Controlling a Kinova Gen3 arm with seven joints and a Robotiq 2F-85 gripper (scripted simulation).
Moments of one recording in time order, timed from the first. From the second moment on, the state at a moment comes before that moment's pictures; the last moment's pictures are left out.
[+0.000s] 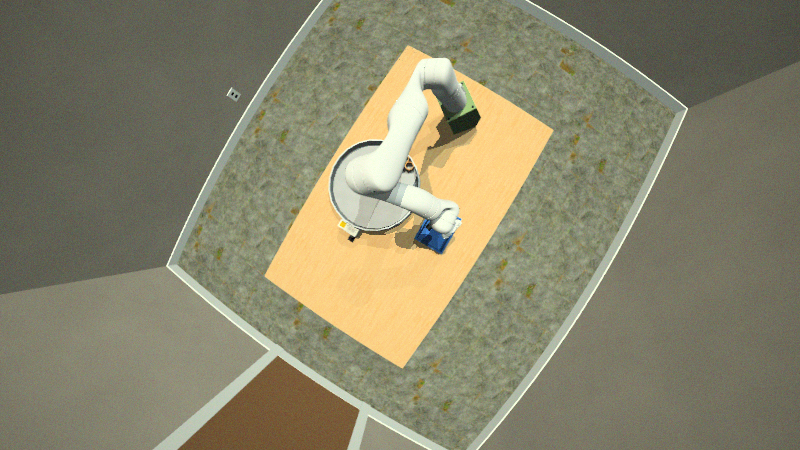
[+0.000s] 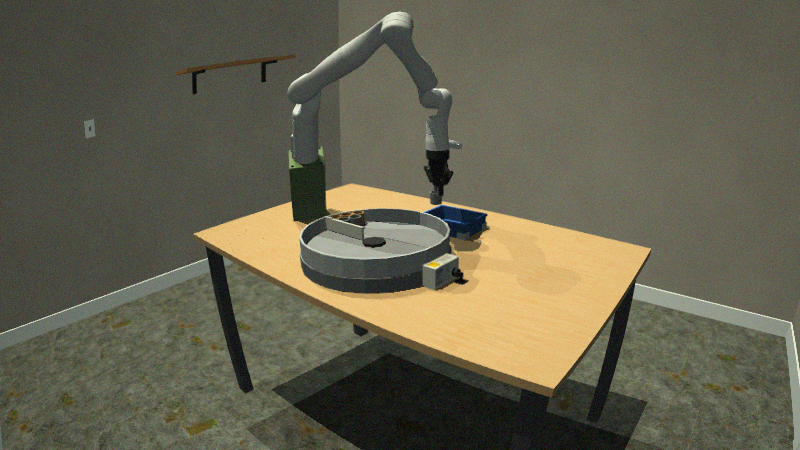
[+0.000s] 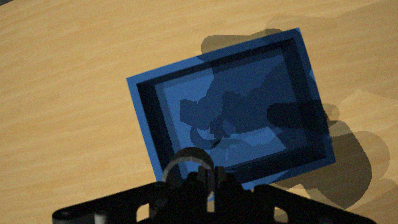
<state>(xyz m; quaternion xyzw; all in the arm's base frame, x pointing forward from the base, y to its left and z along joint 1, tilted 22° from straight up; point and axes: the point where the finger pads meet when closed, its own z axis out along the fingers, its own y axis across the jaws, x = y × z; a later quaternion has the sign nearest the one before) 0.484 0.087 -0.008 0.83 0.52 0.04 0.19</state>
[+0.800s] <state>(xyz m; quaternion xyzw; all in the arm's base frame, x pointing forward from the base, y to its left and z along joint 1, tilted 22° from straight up) 0.493 0.078 -0.038 0.83 0.52 0.04 0.19</state>
